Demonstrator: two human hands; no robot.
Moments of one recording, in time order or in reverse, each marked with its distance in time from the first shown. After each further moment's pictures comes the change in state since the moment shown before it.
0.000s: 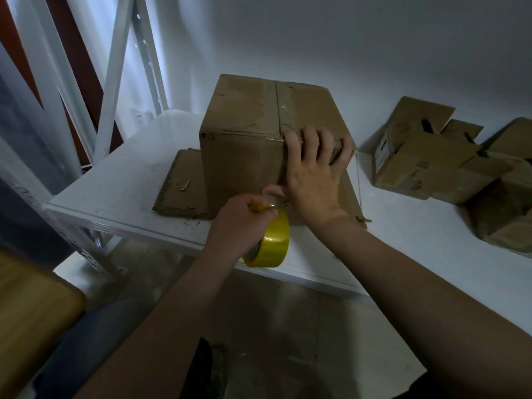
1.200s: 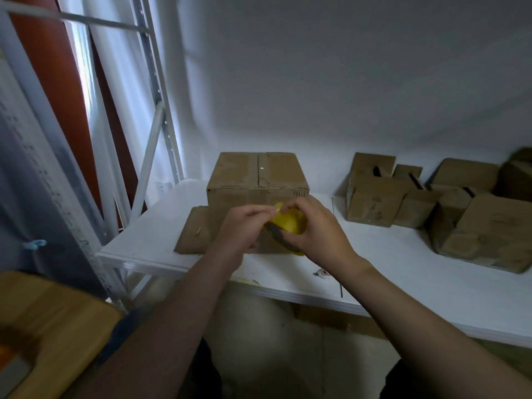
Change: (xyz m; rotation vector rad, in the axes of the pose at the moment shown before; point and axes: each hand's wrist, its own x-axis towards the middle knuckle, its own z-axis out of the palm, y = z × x) left_hand -0.105 0.092 -0.018 -0.259 0.019 0.136; right_hand -0.051 0.049 -0.172 0.867 -0.243 0.113
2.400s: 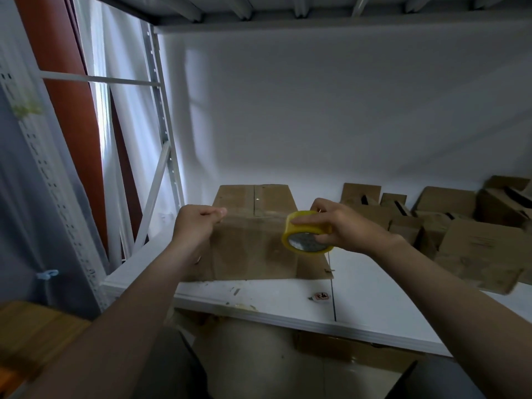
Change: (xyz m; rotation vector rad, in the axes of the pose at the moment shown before) left_hand 0.023 0.027 -0.070 0.096 0.316 0.176; right_hand 0.031 0.029 -0.106 -0.306 -0.362 -0.243
